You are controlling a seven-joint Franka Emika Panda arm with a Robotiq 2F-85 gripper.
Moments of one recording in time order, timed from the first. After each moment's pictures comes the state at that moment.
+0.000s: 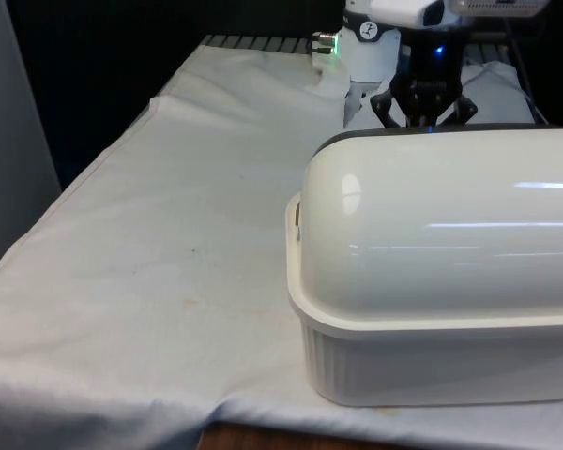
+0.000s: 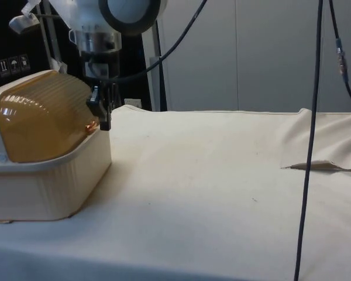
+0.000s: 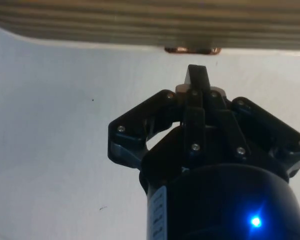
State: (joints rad) arm 0.22 0.37 -0.09 -1.96 -0.07 2.49 0.04
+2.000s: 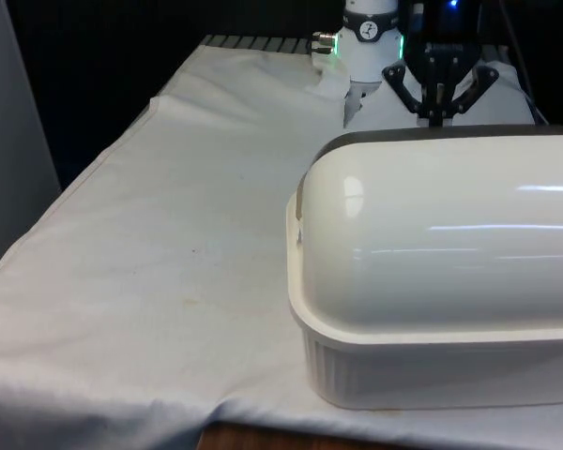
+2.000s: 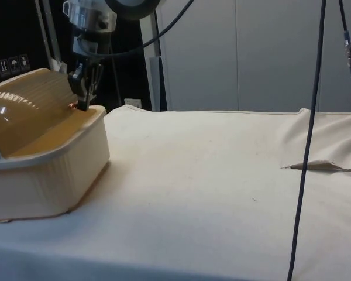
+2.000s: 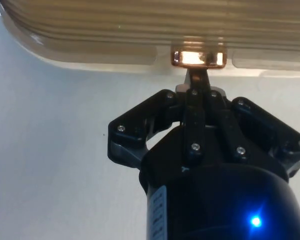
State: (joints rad) arm 0.23 0.31 -0.09 -1.99 -0.04 2.66 0.04
